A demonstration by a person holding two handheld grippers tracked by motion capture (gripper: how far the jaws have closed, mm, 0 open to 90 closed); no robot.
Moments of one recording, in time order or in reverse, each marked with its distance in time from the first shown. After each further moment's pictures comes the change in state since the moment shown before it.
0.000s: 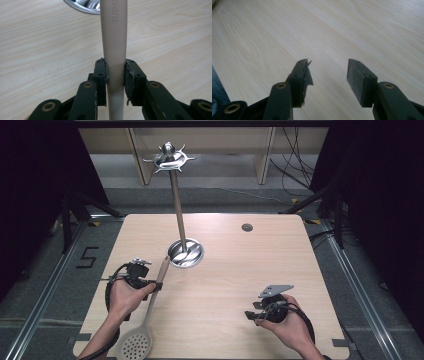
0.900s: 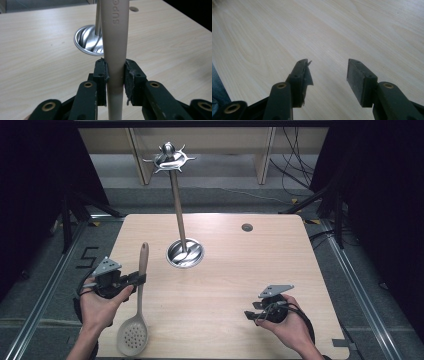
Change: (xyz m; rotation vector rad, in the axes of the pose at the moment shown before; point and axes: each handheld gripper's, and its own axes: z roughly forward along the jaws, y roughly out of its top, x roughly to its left) left arm 0.000 -0.023 -0.074 -0.380 0.014 0.038; right arm 0.003 0.000 -0.002 0.021 -0.001 0.057
